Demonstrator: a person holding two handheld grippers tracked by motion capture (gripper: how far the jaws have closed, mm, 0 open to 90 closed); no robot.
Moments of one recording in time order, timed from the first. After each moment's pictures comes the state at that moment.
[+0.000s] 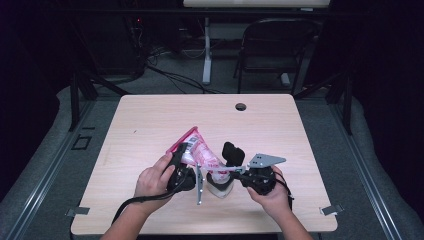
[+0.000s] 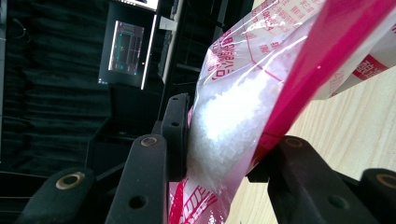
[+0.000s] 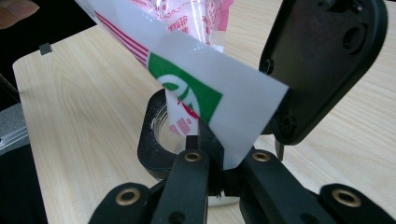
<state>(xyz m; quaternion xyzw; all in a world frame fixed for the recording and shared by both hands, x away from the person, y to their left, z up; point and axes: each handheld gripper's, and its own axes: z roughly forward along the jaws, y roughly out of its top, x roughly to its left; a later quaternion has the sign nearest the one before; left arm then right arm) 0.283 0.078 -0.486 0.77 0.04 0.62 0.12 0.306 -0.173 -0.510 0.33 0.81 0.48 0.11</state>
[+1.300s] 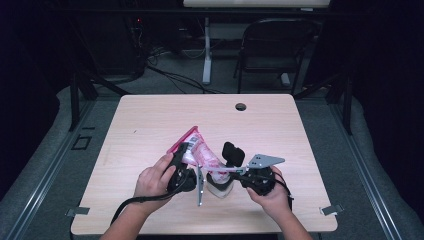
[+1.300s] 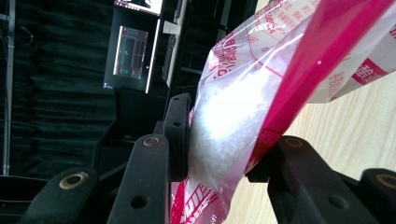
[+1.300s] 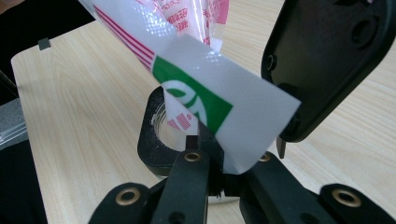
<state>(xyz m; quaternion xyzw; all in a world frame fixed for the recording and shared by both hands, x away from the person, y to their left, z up) 0.280 0.076 -0.483 0.77 0.03 0.63 0.12 0.306 -0.172 -0.512 0.33 0.81 0.47 0.11</state>
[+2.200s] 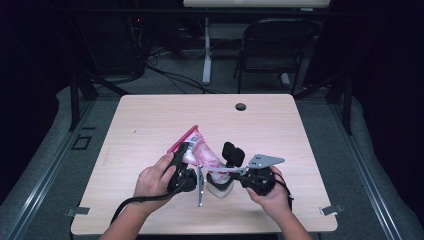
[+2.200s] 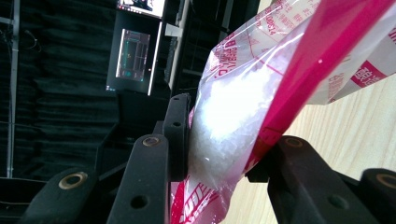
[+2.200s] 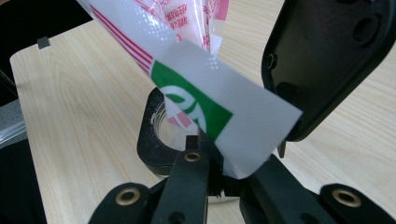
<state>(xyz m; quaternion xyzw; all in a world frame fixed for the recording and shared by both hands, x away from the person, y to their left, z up) 0.279 0.075 -0.481 0.76 0.03 0.64 0.12 0.306 -0.172 -0.512 0.33 0.81 0.47 0.11</state>
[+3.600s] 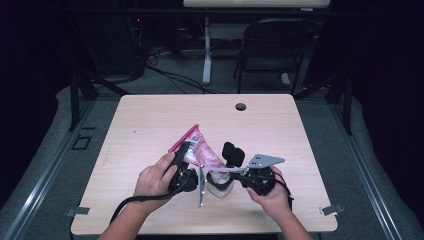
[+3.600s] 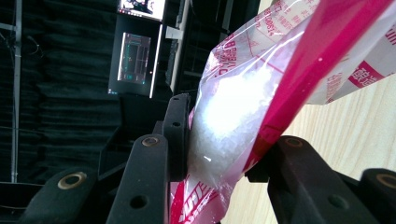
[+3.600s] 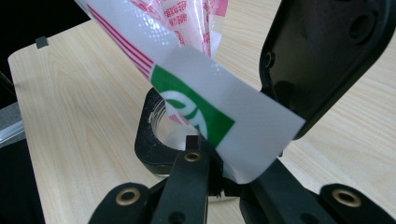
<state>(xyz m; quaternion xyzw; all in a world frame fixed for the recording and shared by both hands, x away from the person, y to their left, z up) 0.278 0.073 -0.477 0.76 0.02 0.64 0.11 0.306 -0.173 -0.512 0.33 0.81 0.46 0.11</state>
